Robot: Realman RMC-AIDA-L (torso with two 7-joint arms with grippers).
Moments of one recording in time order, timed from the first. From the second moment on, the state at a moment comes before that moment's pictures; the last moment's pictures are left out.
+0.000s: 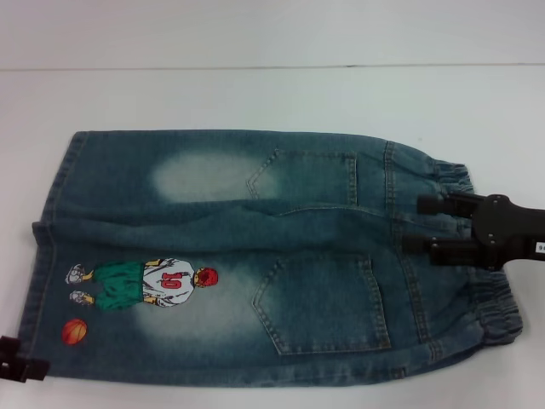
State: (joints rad) left arm -0.47 -2.02 0.44 0.98 2.77 1.82 -1.88; right arm 0.48 2.06 -0.52 -0.67 -2.11 -1.72 1.48
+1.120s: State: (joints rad) left arm -0.46 -2.01 0.42 0.99 2.81 1.84 -1.87; right arm 0.47 2.06 -0.49 -0.69 -2.10 -1.75 1.48
